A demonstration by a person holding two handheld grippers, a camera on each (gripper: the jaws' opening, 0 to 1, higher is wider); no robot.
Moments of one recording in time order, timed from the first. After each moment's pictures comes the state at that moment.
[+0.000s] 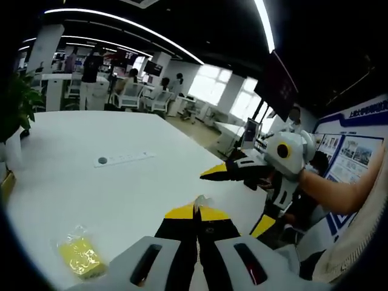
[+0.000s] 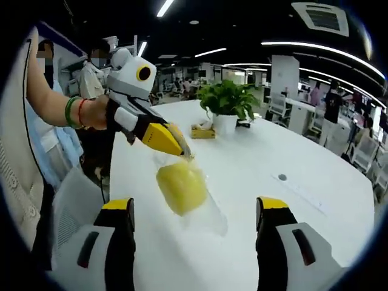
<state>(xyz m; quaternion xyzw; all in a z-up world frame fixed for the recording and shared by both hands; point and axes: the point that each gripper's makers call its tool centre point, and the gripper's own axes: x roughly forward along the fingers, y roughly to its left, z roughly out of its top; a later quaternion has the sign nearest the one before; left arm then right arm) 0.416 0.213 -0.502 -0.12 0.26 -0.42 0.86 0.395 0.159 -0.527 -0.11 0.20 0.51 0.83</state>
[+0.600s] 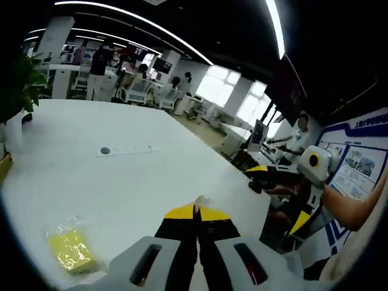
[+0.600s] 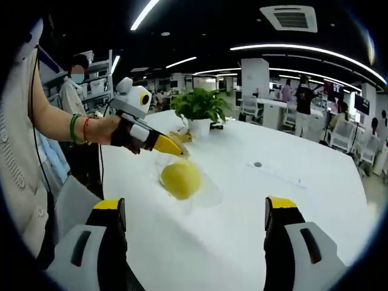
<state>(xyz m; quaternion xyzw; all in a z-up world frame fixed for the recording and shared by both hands) 0.431 0.205 -0.533 -0.16 0.27 -0.40 0.86 0.368 0.099 -0.527 -0.06 0.19 0.43 0.88</state>
